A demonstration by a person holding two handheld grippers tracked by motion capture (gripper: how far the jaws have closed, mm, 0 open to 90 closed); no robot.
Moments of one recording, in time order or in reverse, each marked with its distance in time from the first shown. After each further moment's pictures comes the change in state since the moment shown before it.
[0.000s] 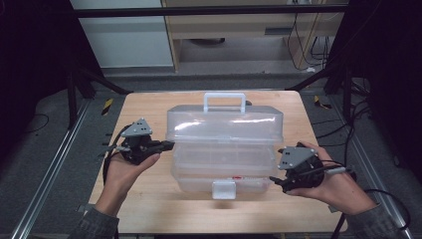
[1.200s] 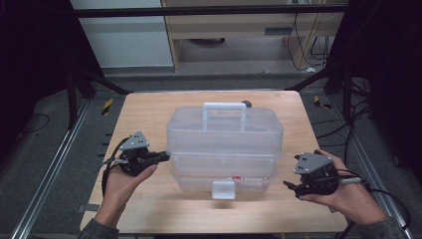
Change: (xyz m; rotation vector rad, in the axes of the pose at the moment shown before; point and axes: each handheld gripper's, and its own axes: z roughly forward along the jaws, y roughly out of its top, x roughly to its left) left arm 0.000 -0.037 0.003 0.016 0.009 -0.031; right arm 0.001 -0.046 0.000 0.038 -0.048 0.106
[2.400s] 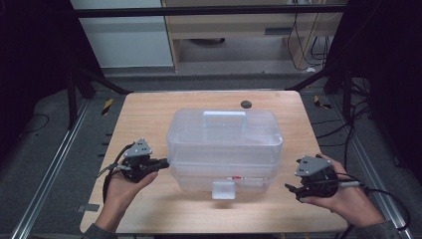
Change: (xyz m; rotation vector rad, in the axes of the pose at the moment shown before) left arm -0.003 -0.017 0.008 0.061 0.002 0.025; right arm 0.002 -0.018 0.014 0.021 -0.001 0.046
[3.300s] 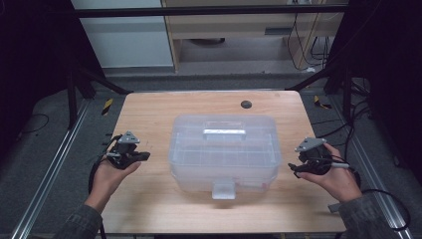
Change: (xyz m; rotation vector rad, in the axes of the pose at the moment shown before) left arm 0.081 -0.026 0.008 0.201 0.168 -0.073; right arm -0.056 -0.019 0.061 0.113 -0.127 0.218
